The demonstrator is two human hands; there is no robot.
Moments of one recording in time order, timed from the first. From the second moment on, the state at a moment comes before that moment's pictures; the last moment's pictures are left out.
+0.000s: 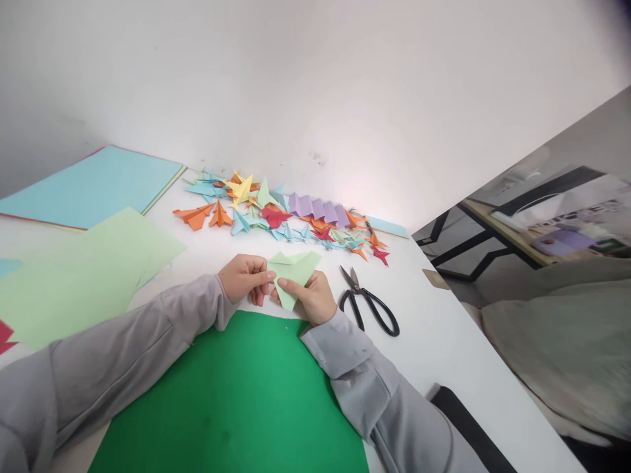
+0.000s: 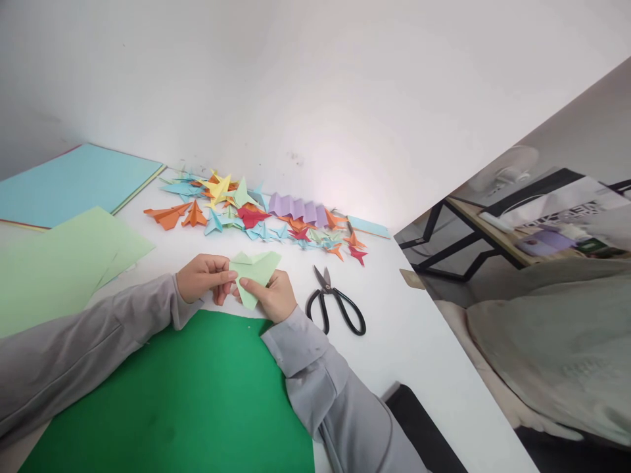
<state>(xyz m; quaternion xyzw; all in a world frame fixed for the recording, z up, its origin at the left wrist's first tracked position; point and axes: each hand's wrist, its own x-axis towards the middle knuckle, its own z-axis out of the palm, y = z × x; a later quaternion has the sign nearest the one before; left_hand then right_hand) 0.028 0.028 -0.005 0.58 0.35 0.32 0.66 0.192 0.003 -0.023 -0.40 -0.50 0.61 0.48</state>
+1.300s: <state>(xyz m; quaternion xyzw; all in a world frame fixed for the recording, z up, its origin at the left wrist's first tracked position) 0.025 0.034 -0.007 0.47 0.35 0.40 0.70 0.196 0.005 -0.030 -0.49 -0.66 0.03 0.57</state>
